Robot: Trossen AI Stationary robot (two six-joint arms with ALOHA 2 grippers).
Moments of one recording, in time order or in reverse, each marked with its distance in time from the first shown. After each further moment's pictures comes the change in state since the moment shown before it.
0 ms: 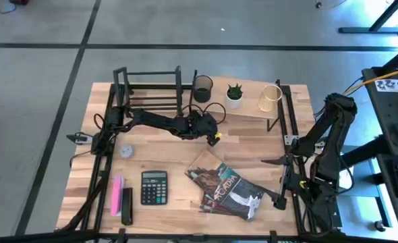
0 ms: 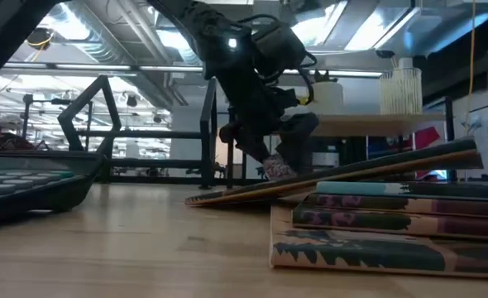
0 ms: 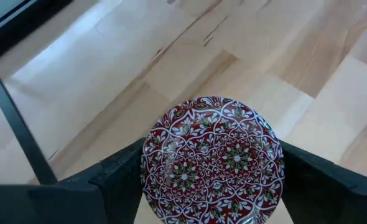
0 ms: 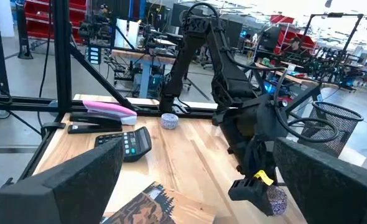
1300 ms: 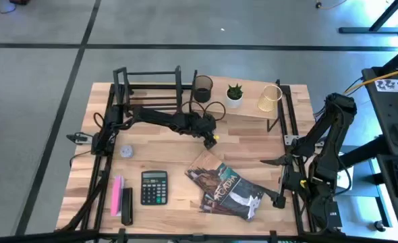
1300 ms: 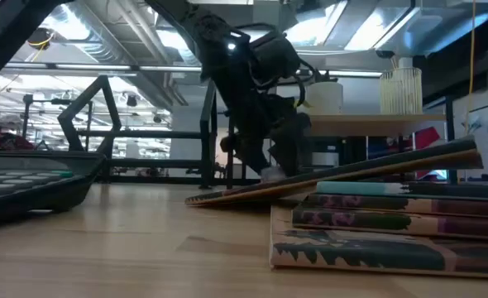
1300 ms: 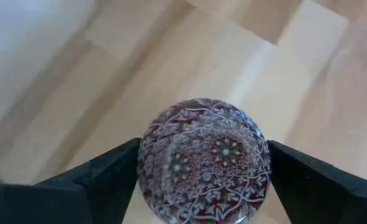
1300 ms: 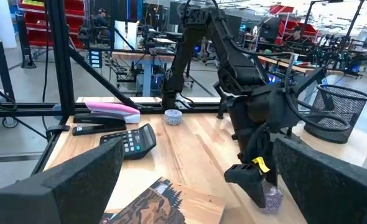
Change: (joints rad) left arm 0.047 -0.003 0.000 -0.079 0.289 0.056; right arm 0.000 0.000 -0.043 -0.008 -0.002 0.124
